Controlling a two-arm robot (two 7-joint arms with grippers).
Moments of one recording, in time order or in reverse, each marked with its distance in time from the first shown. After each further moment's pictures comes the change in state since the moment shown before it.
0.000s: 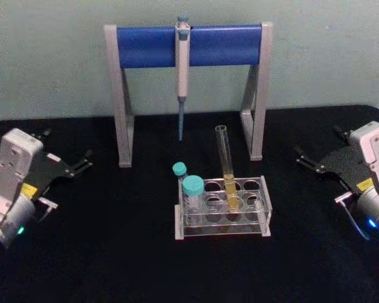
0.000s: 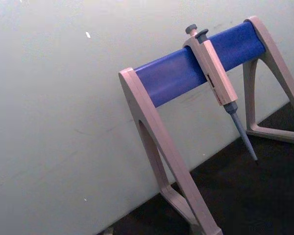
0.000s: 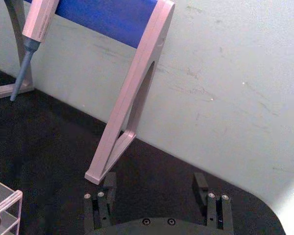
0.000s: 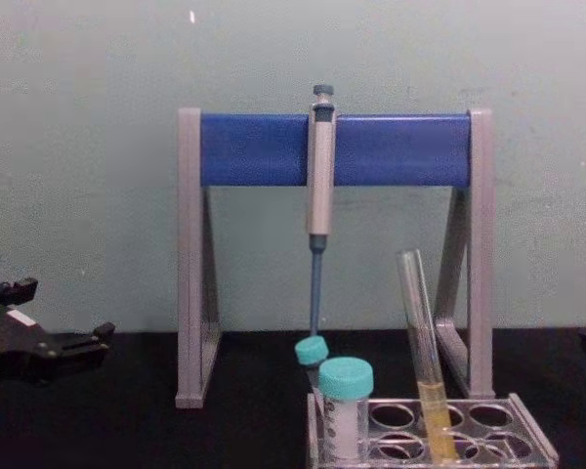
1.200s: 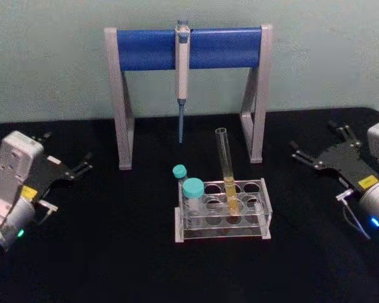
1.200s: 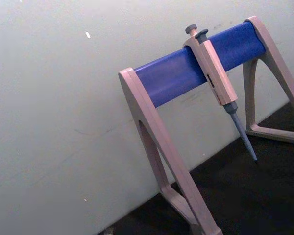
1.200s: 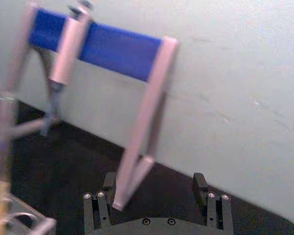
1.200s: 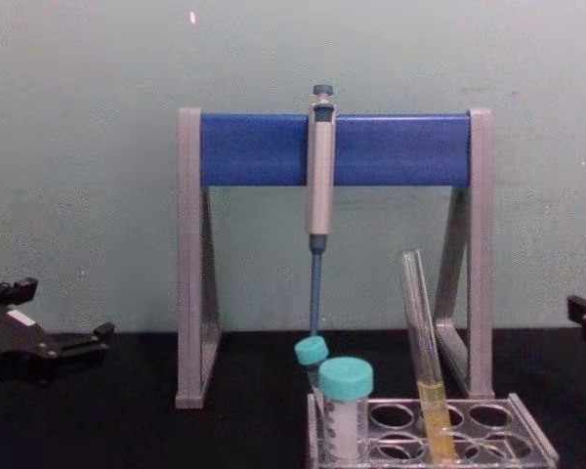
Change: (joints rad) left arm 0.000 0.000 0.000 0.000 0.000 0.000 0.000; right arm -0.023 -0.012 0.059 -0.022 0.095 -0.081 0.147
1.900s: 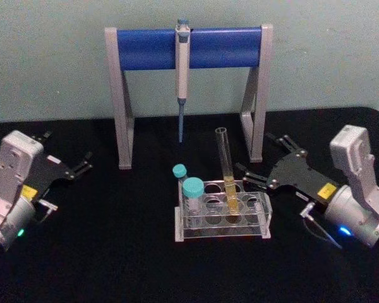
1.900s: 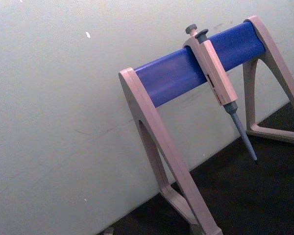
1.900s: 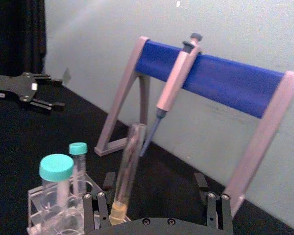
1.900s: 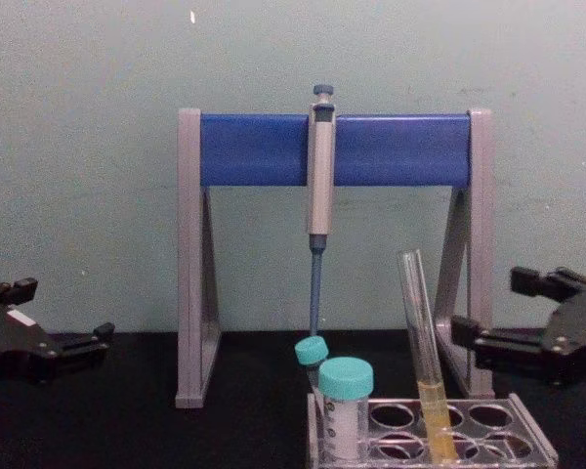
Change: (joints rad) left arm 0.000 0.000 0.000 0.000 0.000 0.000 0.000; right arm 0.034 -0.032 -0.065 -0.040 0.019 0.002 0.268
